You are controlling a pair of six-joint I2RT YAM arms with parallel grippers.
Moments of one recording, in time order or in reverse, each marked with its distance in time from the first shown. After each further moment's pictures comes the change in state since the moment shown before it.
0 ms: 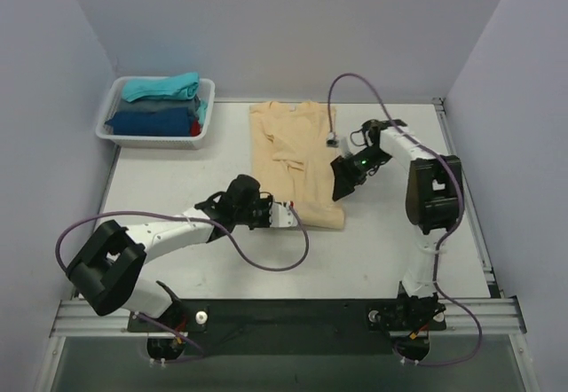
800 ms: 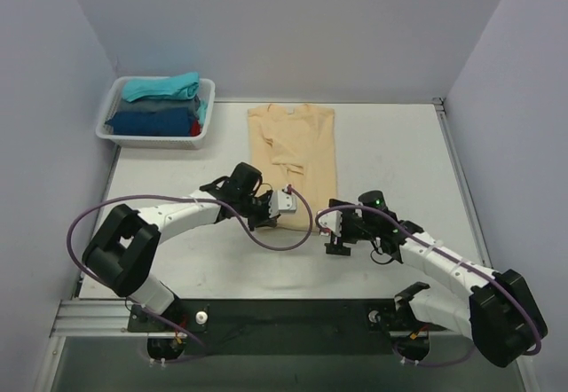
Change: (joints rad) left arm 0.102 0.127 0.172 -0.291 0.270 -0.161; right arm 0.306 -1.040 -1.158 1.013 0.214 -0.180
